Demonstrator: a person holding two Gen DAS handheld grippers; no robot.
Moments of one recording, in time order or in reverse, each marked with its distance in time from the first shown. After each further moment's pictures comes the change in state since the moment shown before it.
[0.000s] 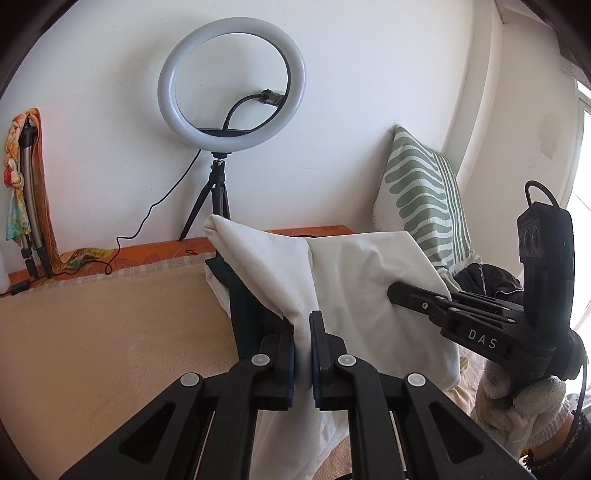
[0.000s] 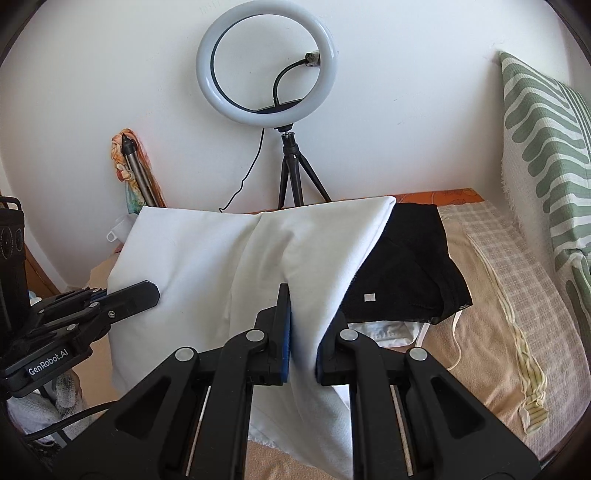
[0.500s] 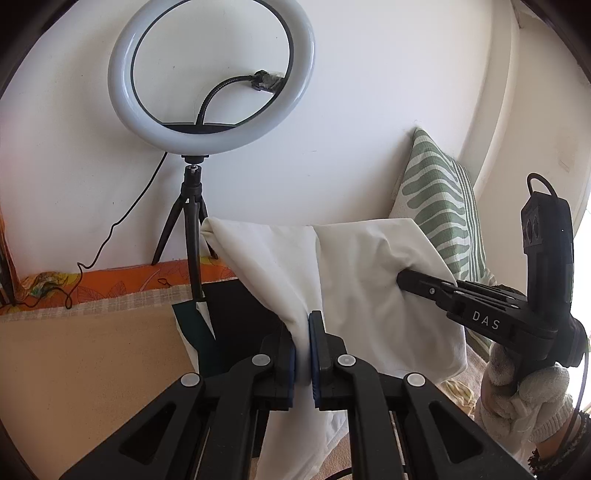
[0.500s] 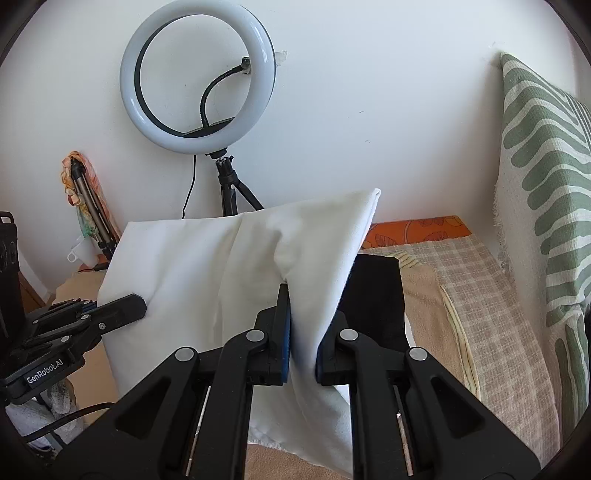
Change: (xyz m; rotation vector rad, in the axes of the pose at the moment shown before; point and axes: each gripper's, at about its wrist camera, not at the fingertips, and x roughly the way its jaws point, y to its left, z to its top) left arm 0.109 0.001 0.057 -0.031 -0.004 0.007; right arm 0.070 -0.091 0.074 -0.015 0.001 -0.048
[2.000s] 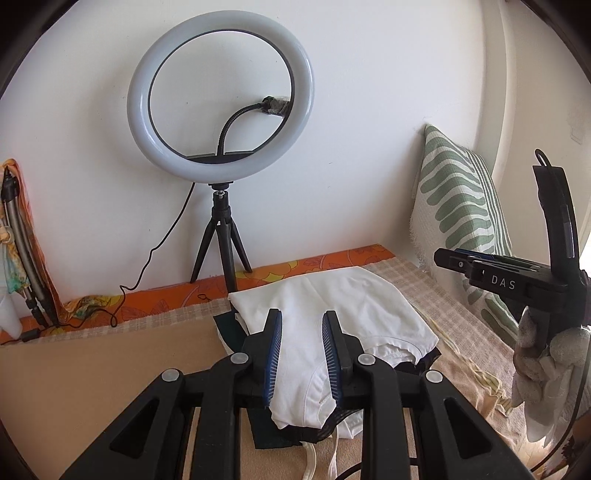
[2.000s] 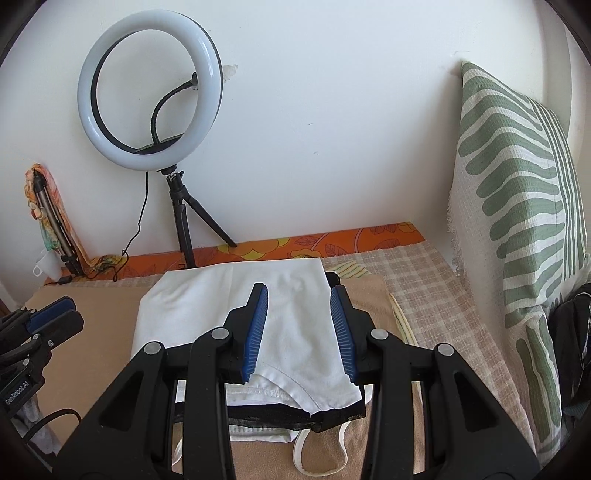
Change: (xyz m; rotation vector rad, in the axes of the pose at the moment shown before) left arm -0.045 -0.018 -0.002 0.091 -0.037 0.144; right arm -0.025 -0.012 0.014 0.025 -0.018 -0.167
